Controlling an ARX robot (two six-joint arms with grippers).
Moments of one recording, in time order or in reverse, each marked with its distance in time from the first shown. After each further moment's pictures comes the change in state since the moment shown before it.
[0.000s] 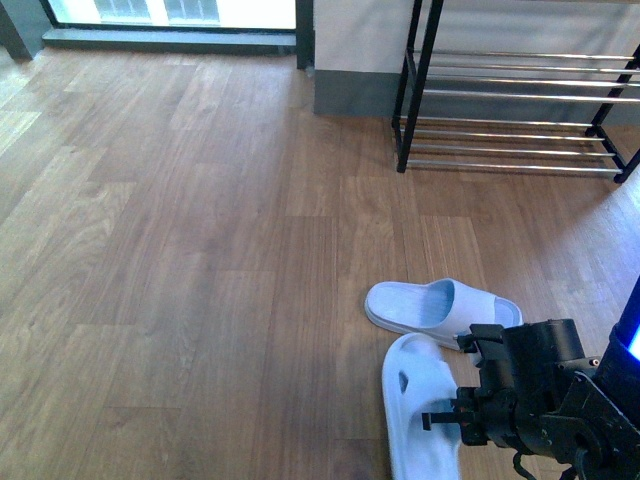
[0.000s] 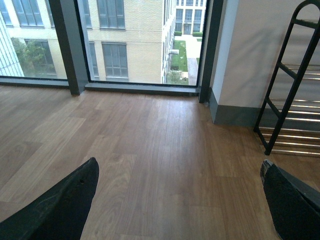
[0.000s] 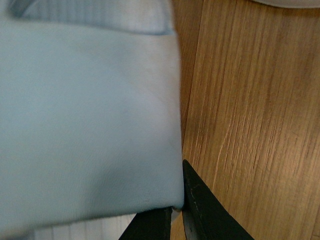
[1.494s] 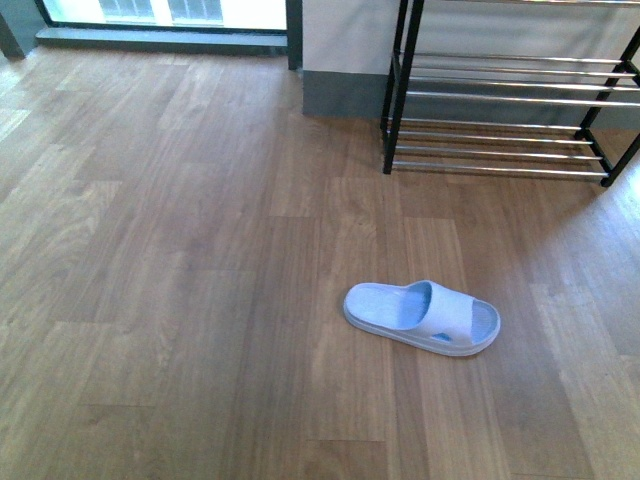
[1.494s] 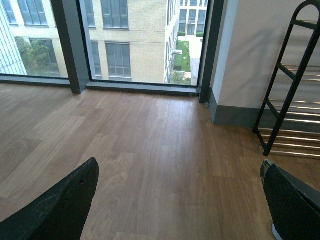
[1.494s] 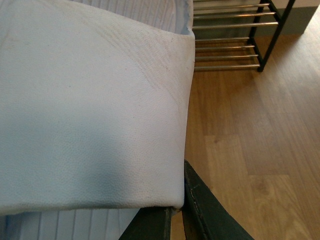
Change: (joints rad) left arm 0.000 0.000 0.000 0.000 -0.003 0.000; right arm -0.219 -1.999 -0.730 -0.567 0.070 -0.074
